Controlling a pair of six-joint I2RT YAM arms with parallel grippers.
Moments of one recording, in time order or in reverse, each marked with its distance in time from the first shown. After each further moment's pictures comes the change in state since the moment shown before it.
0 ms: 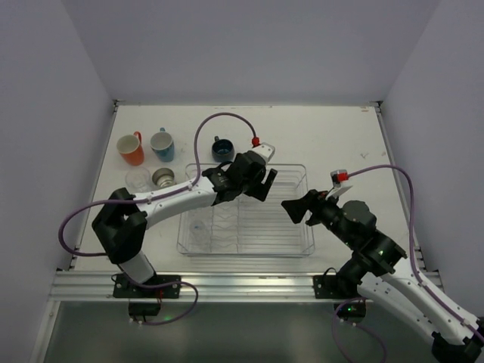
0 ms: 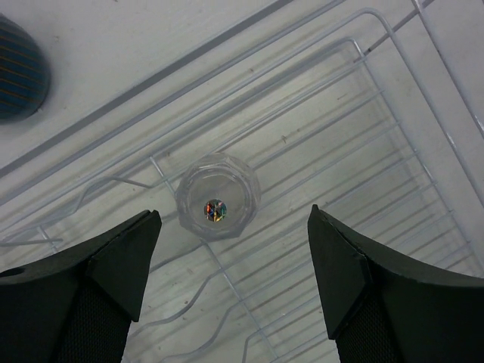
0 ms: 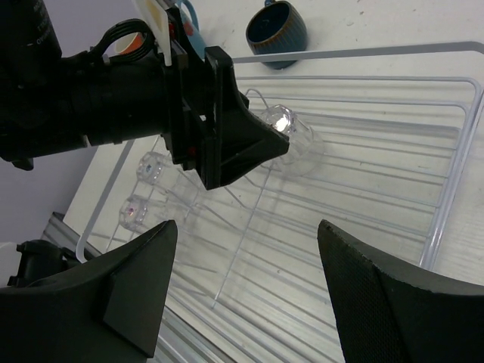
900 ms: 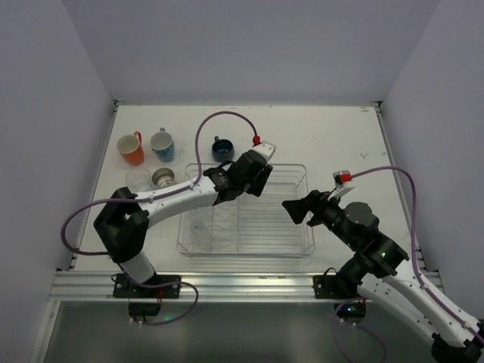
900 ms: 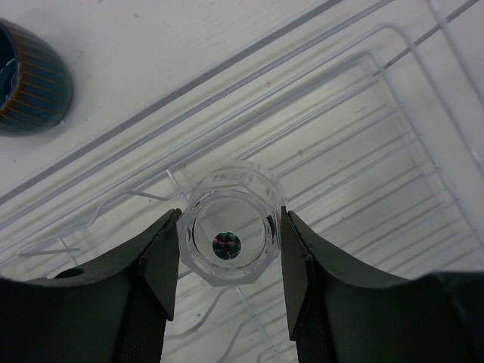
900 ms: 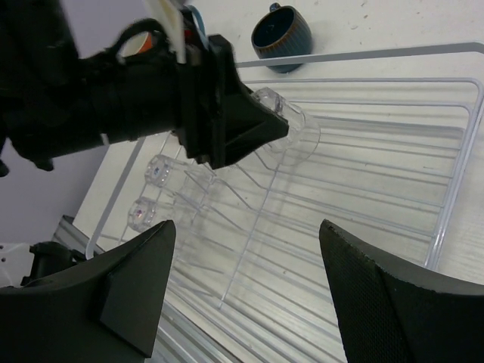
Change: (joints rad) left arm 0.000 0.060 0.022 0.022 -0.070 0.036; right arm 0.000 -0.024 -0.003 -0.007 0.000 0.009
